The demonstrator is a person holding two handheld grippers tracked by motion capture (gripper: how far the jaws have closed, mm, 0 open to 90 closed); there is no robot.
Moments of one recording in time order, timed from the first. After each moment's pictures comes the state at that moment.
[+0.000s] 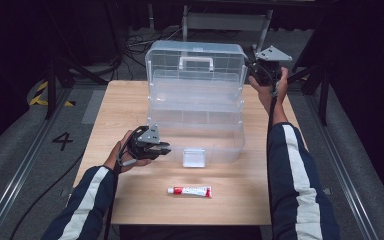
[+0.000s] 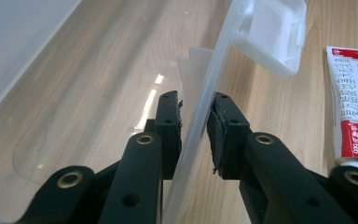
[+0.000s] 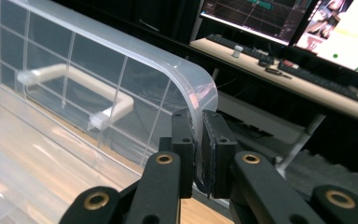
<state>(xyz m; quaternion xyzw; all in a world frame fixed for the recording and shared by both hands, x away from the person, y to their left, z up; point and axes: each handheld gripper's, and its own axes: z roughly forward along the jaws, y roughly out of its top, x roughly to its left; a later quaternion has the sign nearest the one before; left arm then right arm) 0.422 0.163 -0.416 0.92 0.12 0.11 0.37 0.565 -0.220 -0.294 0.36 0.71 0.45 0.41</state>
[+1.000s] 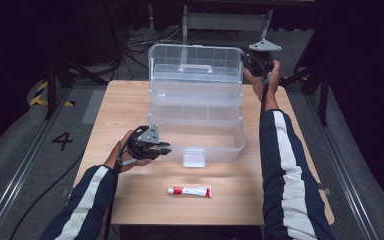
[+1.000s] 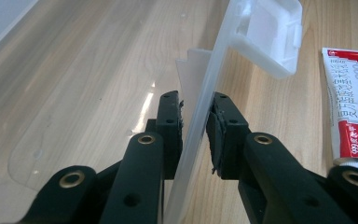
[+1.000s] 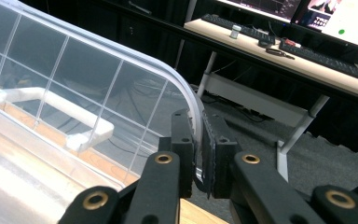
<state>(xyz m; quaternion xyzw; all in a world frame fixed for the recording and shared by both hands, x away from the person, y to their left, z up) 0.424 0.164 -0.418 0.91 0.12 0.10 0.37 0.619 -0.214 -0.308 0.38 0.71 0.43 0.40</state>
